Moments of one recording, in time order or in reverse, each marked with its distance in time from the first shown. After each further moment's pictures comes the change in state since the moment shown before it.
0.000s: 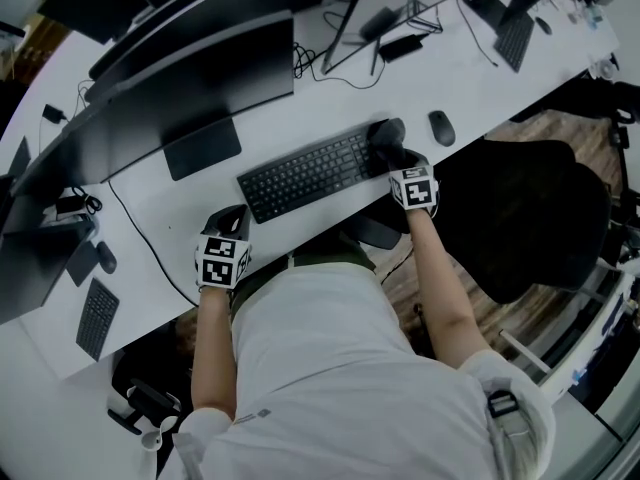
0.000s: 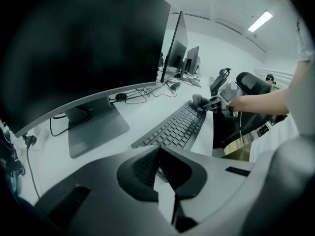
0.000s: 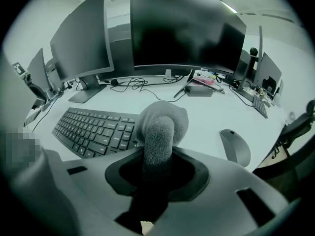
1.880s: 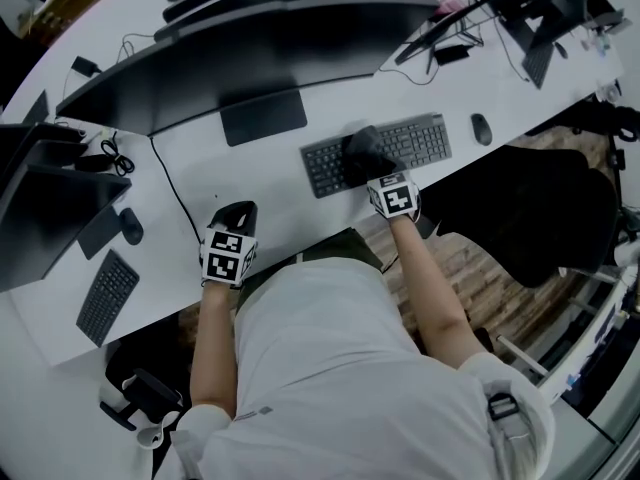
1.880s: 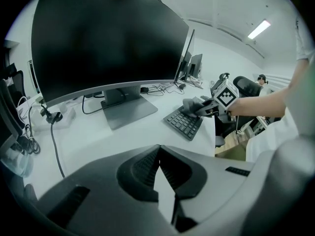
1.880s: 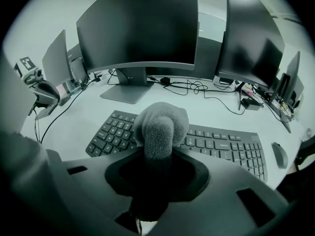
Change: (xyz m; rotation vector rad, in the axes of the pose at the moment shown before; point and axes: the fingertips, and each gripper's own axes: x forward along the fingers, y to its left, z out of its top) left arm -0.083 0.093 -0.097 -0.033 -0.035 -0.014; right arm 0.015 0.238 0.028 -0.125 0.032 0.125
